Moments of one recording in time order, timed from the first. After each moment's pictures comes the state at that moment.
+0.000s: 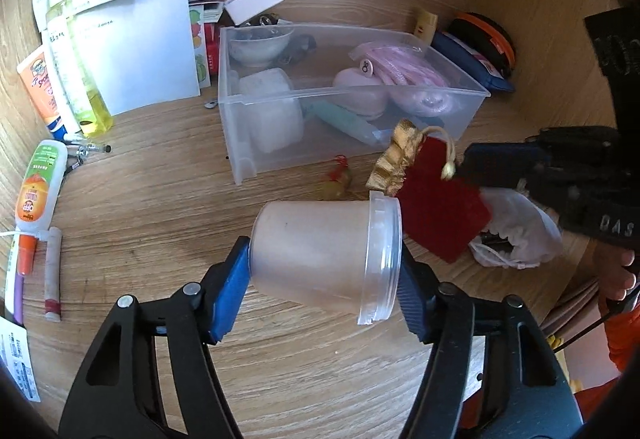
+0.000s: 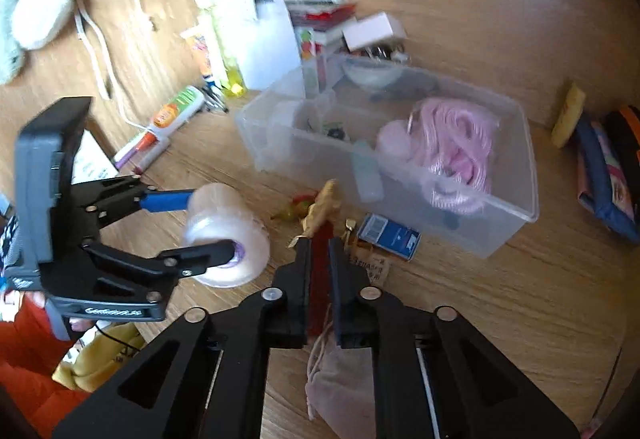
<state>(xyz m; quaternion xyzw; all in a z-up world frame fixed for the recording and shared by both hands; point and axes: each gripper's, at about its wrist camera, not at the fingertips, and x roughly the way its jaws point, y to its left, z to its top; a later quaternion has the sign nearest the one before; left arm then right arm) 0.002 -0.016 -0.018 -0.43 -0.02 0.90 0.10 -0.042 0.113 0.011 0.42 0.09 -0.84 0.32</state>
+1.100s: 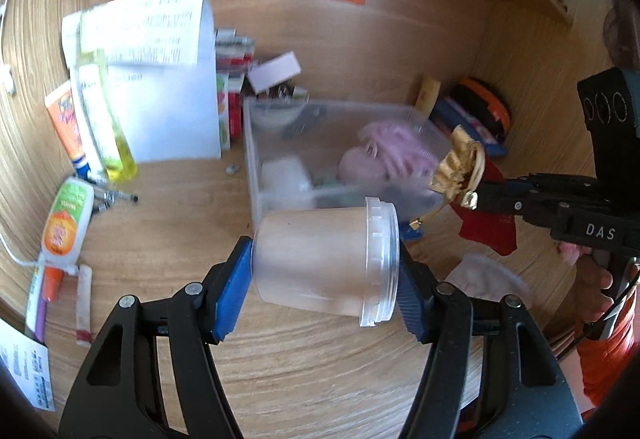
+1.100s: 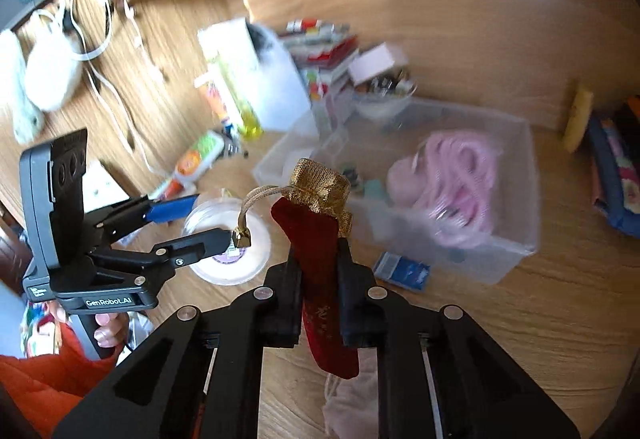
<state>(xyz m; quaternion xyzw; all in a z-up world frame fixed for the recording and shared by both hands) 0.004 -0.029 0.035 -0.35 -0.05 0.93 0.09 -0.056 0.134 0.043 0.39 0.01 -0.85 0.36</state>
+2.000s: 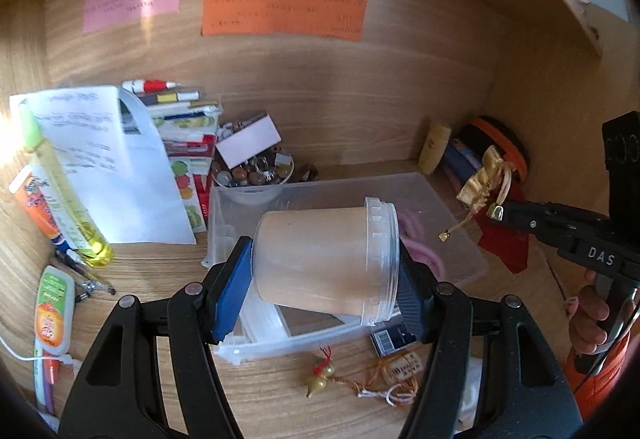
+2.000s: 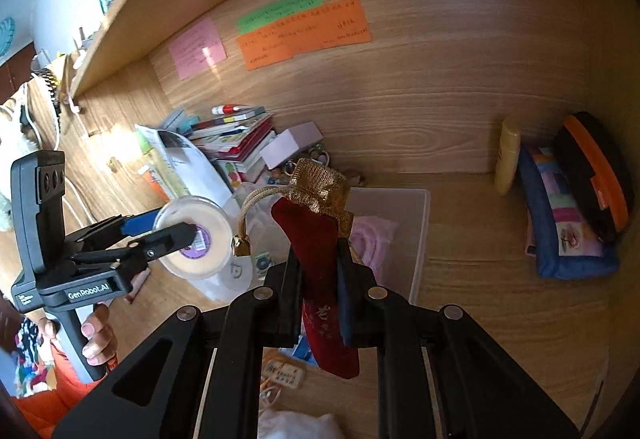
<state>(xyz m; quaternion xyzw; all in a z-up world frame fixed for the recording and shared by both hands) -0.095 0.000 0.064 -0.34 -0.04 0.94 0.08 -0.126 0.195 0.068 0.34 -0.05 -0.90 0.29</state>
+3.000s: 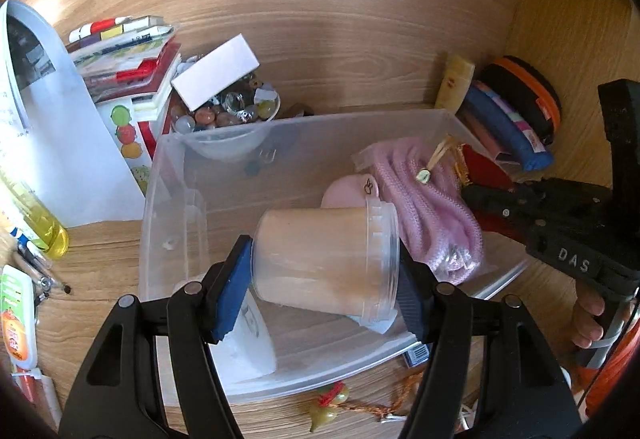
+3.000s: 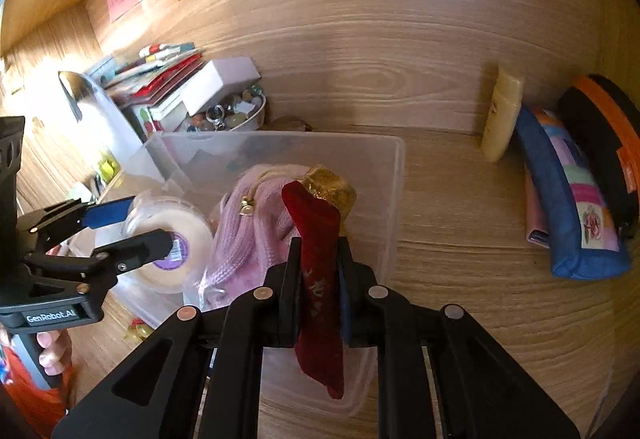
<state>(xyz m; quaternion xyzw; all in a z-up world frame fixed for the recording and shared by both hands) -0.147 0.012 0.002 -0.40 -0.01 0.91 0.09 -0.177 0.174 -0.005 0.40 0.01 -0.89 0.22</state>
